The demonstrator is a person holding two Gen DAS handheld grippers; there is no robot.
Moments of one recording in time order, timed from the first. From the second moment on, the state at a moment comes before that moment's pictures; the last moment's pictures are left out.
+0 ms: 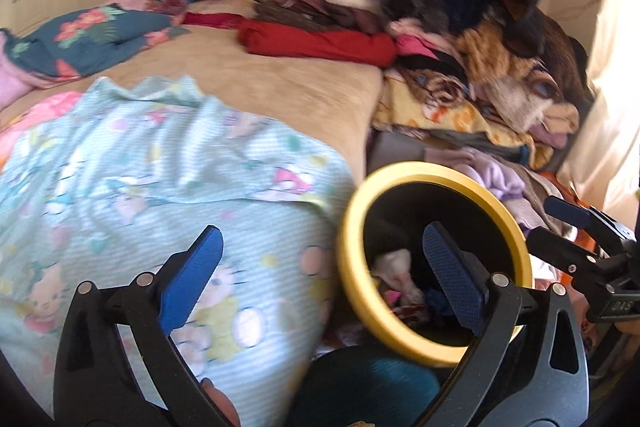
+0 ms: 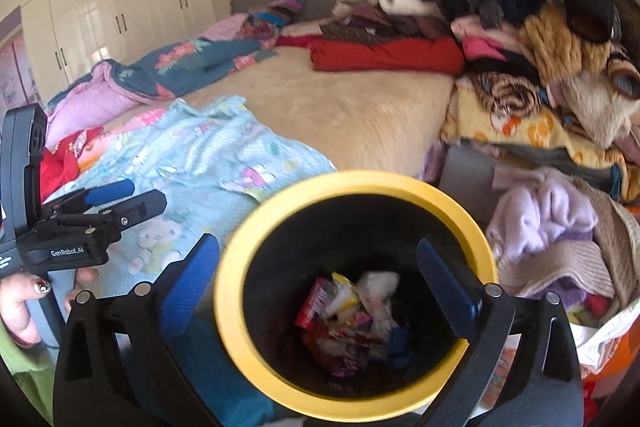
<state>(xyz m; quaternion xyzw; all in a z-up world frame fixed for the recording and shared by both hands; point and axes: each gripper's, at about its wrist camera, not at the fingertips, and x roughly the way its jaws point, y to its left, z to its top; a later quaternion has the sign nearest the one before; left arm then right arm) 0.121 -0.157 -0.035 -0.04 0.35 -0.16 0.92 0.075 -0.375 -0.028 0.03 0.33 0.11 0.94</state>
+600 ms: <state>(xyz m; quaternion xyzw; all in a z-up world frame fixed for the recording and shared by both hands) 0.055 -0.073 -0.012 -0.03 0.25 -0.06 0.97 0.013 -0.282 -0.018 0.01 0.15 0.07 0.99</state>
